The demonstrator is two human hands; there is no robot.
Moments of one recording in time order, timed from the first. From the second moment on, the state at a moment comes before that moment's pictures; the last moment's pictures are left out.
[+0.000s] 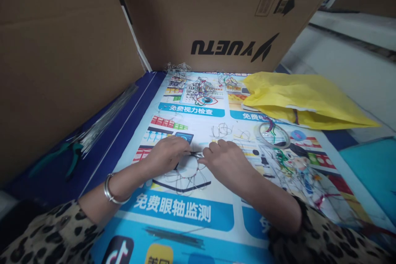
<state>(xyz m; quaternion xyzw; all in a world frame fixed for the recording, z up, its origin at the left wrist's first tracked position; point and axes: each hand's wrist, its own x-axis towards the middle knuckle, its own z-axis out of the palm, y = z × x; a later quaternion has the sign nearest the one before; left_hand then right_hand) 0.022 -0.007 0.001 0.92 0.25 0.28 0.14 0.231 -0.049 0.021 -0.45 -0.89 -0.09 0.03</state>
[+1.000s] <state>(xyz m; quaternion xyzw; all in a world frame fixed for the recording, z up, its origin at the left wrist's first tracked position) 0.021 -0.007 -0.001 0.92 0.26 0.27 0.15 0.231 -0.048 0.019 -0.42 -0.90 -0.11 0.04</state>
